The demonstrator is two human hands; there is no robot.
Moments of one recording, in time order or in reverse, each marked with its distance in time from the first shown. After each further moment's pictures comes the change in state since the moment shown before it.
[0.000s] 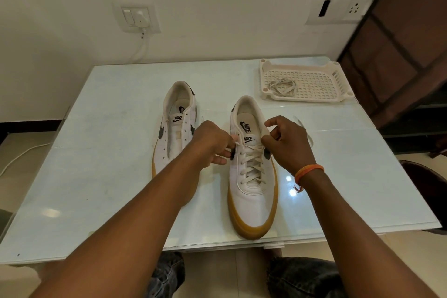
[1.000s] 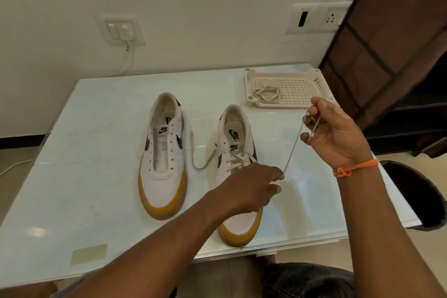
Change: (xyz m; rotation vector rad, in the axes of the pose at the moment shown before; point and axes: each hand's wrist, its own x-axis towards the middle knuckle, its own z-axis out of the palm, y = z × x) left_hand -0.038 -0.025 0.074 0.804 -0.316 0.748; right_hand 0.009 0.023 -0.099 1.183 -0.011 0.239
